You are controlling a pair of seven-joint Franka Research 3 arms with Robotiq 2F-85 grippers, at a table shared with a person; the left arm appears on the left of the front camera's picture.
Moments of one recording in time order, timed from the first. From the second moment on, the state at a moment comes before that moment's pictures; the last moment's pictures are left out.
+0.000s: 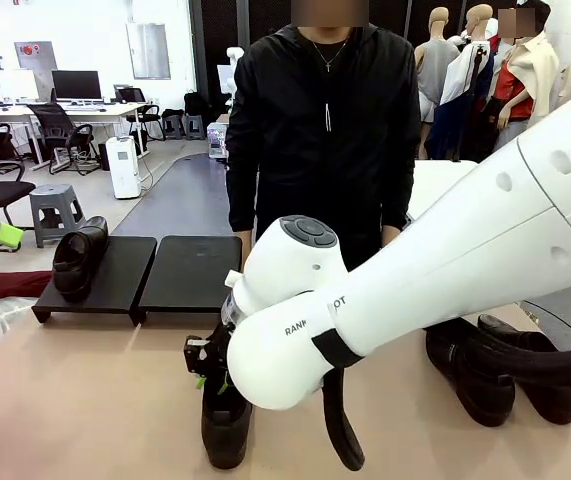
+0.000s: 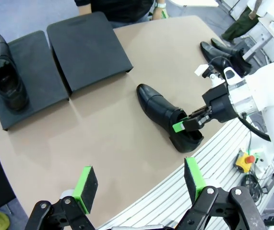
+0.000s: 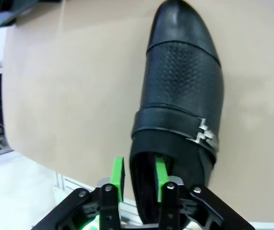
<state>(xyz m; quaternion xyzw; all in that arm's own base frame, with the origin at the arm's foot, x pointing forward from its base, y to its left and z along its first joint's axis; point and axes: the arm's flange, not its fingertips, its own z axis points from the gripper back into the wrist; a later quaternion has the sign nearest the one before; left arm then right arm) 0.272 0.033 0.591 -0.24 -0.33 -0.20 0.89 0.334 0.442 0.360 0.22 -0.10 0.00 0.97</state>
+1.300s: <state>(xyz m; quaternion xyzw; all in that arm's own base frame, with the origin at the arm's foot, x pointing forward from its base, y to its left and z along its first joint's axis) 0.272 0.034 0.591 -0.25 -0.33 -0.20 0.89 0.263 -0.117 0.575 0.34 -0.07 -0.12 0.93</state>
